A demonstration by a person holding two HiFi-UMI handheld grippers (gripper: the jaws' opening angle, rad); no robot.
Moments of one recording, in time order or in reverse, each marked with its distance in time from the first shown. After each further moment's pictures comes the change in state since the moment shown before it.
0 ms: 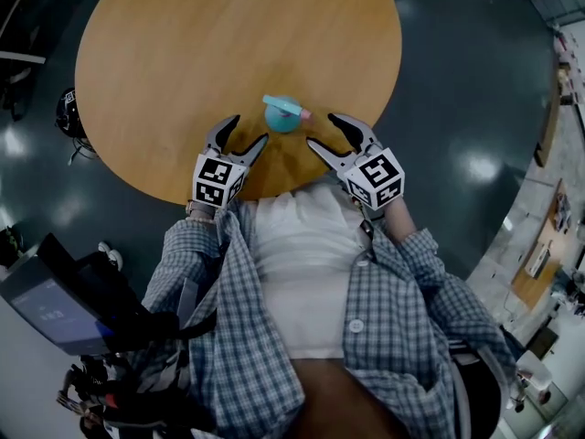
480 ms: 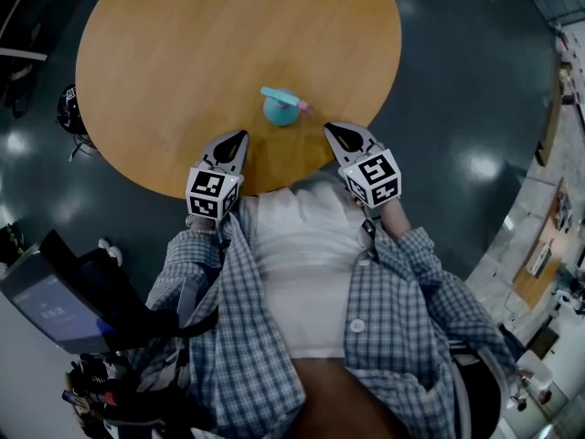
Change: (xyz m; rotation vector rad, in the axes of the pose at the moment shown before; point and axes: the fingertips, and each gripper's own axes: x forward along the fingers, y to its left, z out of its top) left arm -0.032 0.001 -0.009 -0.054 -0.024 0.057; right arm 0.000 -0.014 -0.031 -0.011 0.075 -0.101
